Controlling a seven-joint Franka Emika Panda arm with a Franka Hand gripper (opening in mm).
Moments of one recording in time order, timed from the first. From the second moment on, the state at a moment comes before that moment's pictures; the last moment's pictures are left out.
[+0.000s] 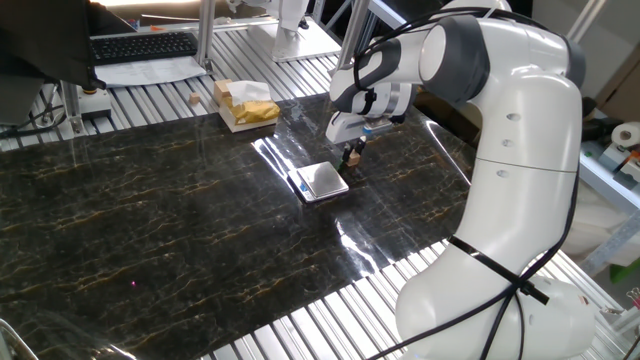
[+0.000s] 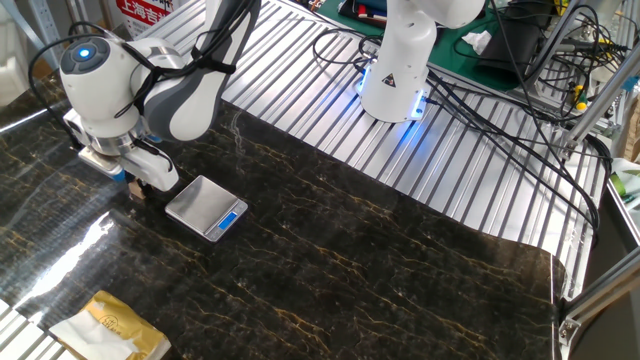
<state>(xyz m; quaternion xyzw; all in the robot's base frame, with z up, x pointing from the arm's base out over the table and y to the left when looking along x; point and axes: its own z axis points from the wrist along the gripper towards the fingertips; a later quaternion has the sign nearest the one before) 0.560 -0.295 0.068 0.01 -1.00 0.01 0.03</state>
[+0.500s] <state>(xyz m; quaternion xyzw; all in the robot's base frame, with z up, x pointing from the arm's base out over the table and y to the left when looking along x) 0.560 -0.287 0.079 0.02 -1.00 0.01 0.03</state>
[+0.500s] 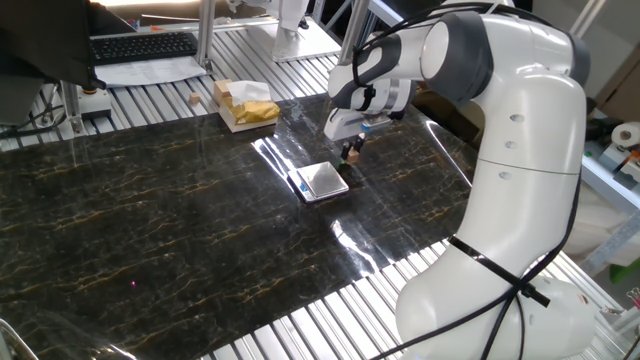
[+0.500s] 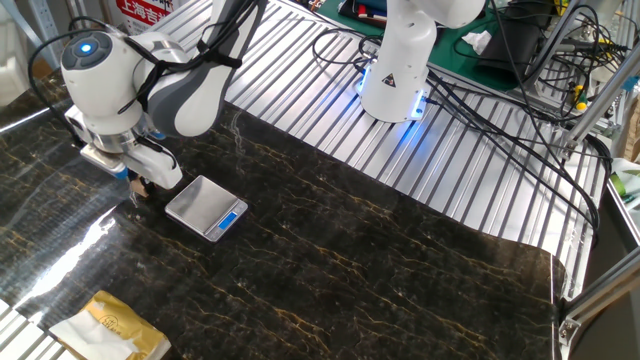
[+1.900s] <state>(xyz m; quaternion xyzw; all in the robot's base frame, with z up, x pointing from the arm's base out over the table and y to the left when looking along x) 0.537 -0.205 0.103 -0.01 -1.00 0.01 0.05</state>
